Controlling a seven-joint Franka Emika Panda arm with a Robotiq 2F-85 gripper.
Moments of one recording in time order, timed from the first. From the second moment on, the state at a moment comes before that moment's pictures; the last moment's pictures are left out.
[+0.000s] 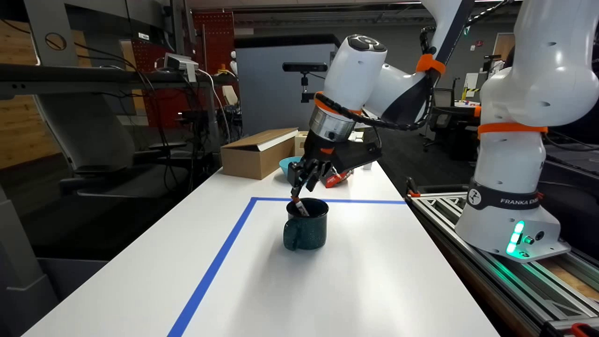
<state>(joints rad) -0.37 -0.11 0.20 -2.73 -1.11 2.88 1.73</state>
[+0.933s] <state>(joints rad) -0.39 -0.02 0.19 -2.66 -1.32 2.88 1.93</state>
